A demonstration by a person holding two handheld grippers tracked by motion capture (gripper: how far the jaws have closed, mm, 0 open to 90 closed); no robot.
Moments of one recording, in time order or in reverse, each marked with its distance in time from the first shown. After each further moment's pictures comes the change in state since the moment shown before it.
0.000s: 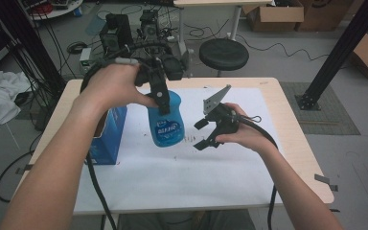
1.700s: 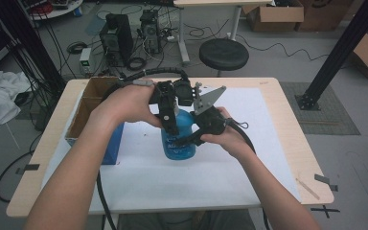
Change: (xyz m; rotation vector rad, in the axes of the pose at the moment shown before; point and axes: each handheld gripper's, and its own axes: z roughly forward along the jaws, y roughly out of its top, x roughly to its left) left arm -0.031 0.012 0.055 -0.058 -0.031 0.360; right arm 0.019 0.031 0.019 -0.314 0.078 -0.147
